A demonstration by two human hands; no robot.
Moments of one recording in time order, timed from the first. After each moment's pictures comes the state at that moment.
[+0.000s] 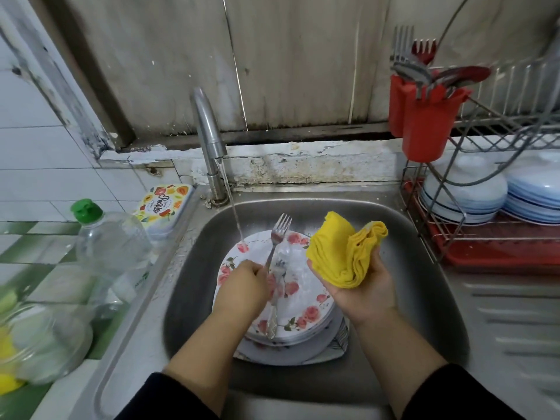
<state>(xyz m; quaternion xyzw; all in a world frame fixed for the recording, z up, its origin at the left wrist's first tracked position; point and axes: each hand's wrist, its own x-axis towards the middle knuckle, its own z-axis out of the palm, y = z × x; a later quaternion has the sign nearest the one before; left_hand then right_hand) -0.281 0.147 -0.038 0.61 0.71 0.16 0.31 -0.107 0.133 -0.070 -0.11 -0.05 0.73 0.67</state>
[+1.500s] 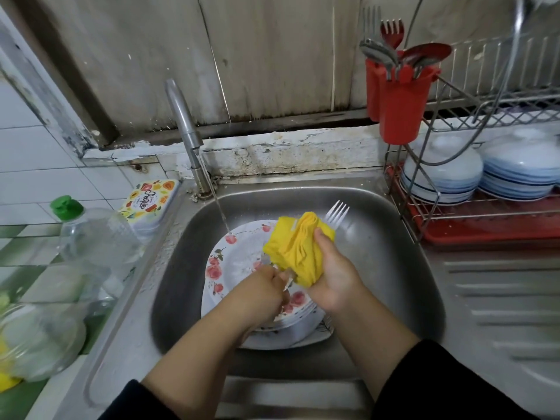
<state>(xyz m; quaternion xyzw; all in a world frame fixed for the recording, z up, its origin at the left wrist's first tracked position) -0.250 0.109 -0.019 0.61 0.60 0.16 0.48 -0.131 0.137 -0.060 -0.40 -0.06 0.71 0.57</state>
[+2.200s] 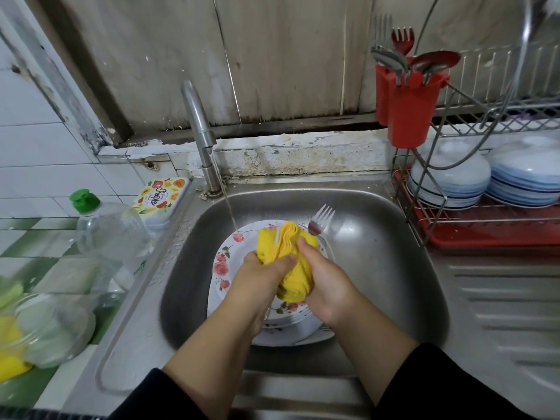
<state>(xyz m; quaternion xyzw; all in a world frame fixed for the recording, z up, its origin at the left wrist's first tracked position) -0.250 0.111 -0.027 0.40 0.60 0.38 0.58 -0.142 0.123 -0.066 -0.43 -0.18 0.74 0.49</state>
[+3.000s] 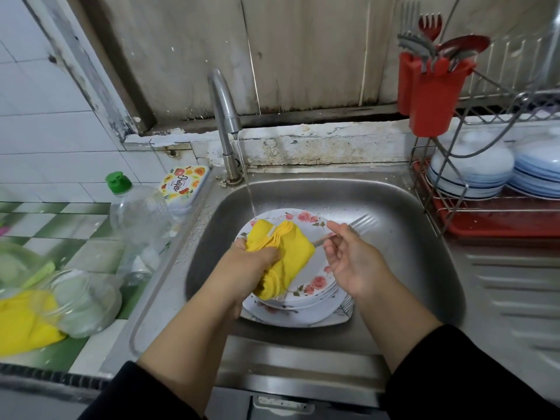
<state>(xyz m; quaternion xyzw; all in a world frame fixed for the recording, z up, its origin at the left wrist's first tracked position) -0.299 0.100 -0.013 0.46 0.61 0.37 0.53 -0.130 0.121 -0.052 -0.44 -0.08 0.66 0.61</state>
